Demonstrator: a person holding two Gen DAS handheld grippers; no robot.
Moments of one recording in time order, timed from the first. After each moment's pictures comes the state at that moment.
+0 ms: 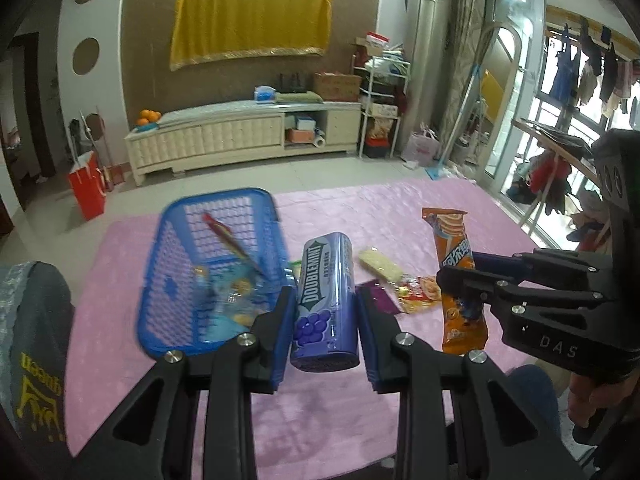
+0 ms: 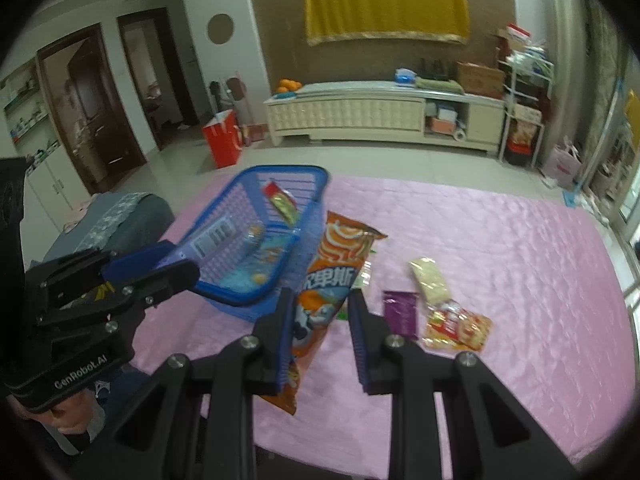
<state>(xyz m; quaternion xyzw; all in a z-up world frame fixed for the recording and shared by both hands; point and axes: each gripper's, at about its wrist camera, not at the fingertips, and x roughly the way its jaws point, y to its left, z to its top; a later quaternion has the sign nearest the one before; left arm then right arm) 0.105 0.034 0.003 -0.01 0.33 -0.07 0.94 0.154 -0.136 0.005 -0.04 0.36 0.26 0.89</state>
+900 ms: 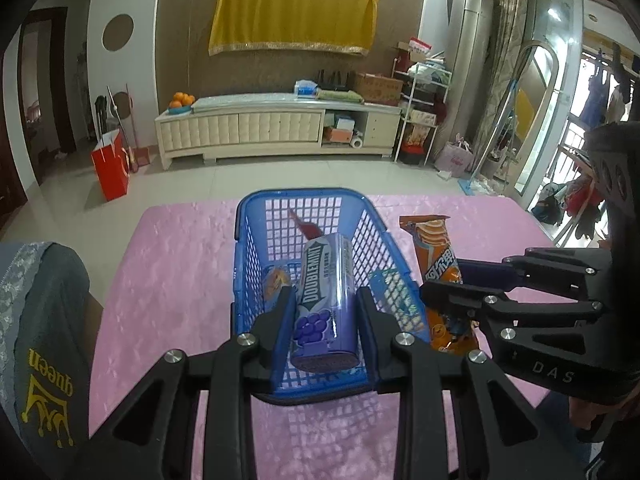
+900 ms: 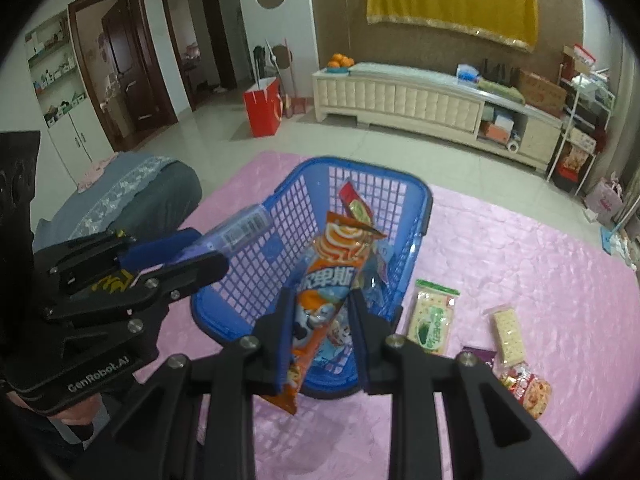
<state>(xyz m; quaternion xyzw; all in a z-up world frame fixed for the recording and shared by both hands) 0.150 0.141 -0.023 -0.04 0.35 -0.03 0.94 0.205 -0.018 -0.024 -0.10 0.39 0.32 0.86</state>
